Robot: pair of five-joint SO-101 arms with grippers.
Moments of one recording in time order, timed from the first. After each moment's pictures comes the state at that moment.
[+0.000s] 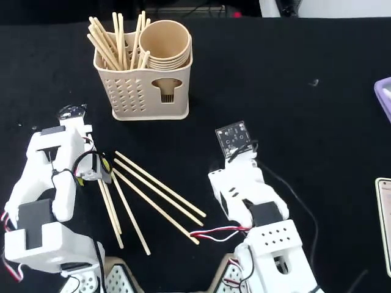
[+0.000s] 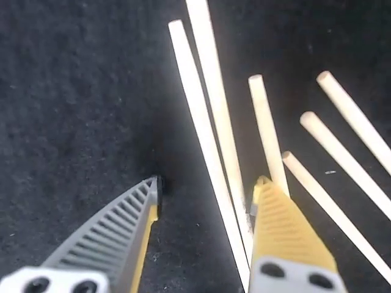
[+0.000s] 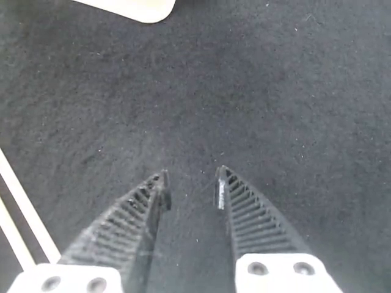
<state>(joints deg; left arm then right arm) -17.8 2.1 36.7 59.1 -8.5 -12.8 -66.6 84.4 37.9 6.8</state>
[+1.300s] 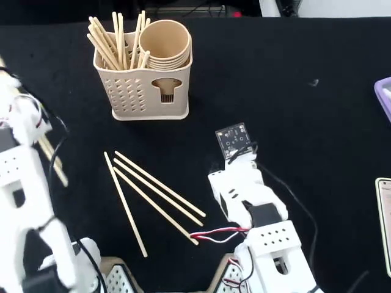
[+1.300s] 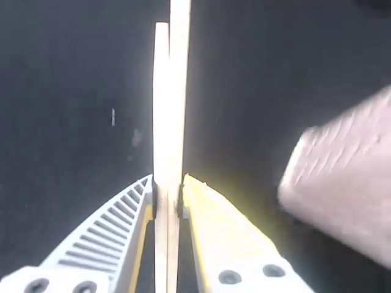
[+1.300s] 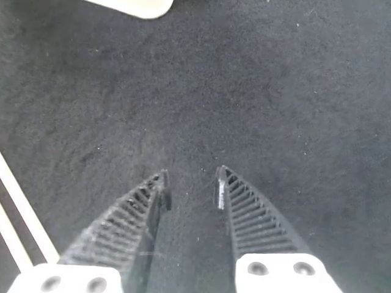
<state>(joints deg) -29.2 -33.7 25.1 53.5 7.8 -12.8 -66.6 86.7 35.6 6.5</state>
